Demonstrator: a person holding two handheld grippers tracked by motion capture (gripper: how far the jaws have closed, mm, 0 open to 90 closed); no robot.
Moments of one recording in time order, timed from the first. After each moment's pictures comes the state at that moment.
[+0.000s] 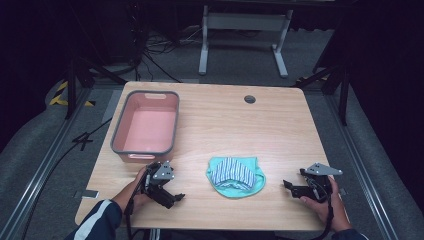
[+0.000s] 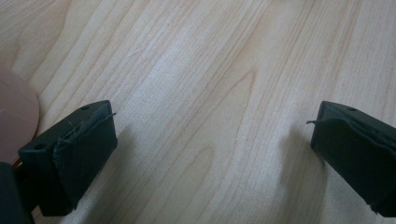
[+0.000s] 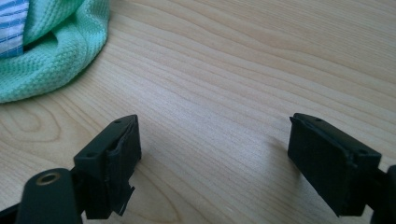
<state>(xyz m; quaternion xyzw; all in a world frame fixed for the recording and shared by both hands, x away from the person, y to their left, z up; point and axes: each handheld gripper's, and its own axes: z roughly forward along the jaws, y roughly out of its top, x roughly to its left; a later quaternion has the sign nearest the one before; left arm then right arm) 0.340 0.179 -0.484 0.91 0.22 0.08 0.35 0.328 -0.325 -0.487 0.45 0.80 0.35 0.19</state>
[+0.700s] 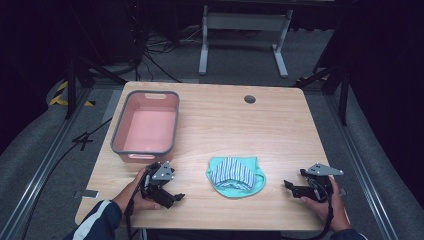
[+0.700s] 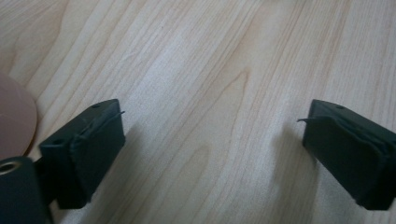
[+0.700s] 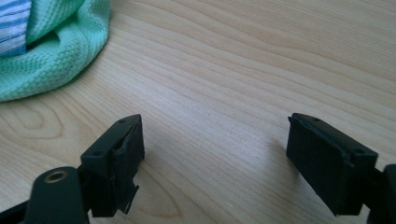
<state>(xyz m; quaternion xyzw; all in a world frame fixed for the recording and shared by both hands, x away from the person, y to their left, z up) 0.339 0.180 -0.481 0.91 0.22 0.08 0.35 0.327 -0.327 -0.486 0.45 0.80 0.35 0.19</state>
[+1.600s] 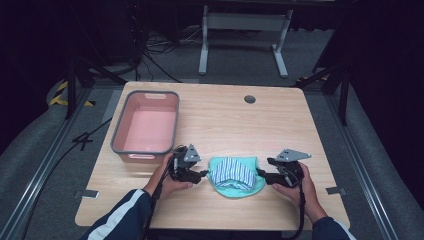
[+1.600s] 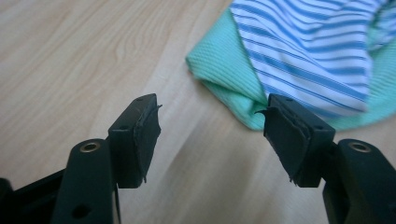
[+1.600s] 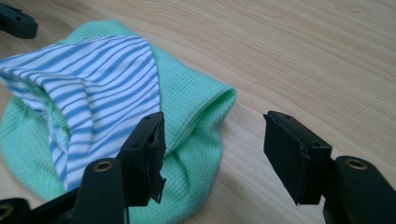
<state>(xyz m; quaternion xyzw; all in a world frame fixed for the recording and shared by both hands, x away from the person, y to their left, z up) 0.380 0.100 -0.458 0.90 0.24 0.14 0.35 0.357 -0.238 -0.452 0.38 0.83 0.38 0.17</state>
